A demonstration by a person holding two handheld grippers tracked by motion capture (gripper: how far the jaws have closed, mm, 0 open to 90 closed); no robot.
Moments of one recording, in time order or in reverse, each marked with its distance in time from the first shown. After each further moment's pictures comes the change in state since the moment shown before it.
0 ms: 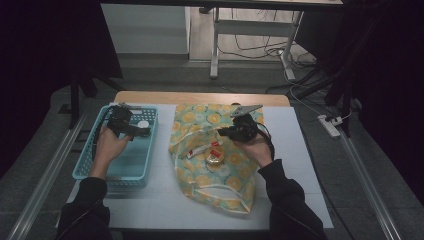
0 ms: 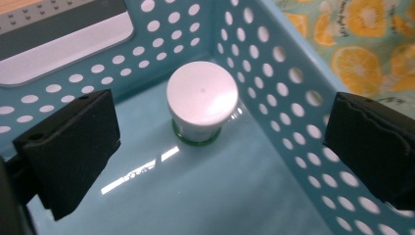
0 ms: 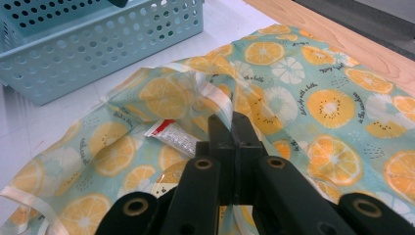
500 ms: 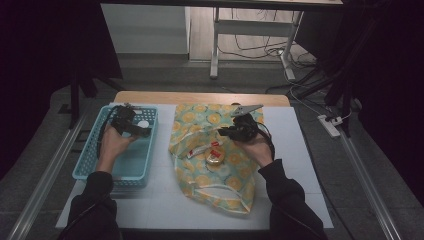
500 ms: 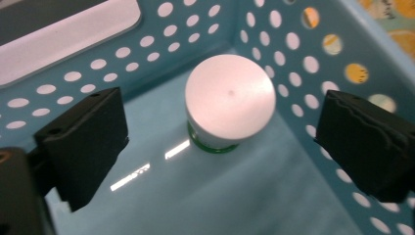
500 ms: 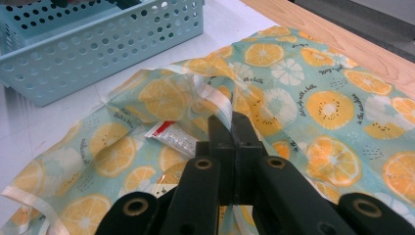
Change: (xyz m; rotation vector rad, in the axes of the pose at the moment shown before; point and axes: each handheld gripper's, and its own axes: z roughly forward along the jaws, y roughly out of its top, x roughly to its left) left arm 0.009 0.003 0.023 0.061 0.028 0.017; right arm 0.000 0.000 -0.001 -0.005 0.001 0.001
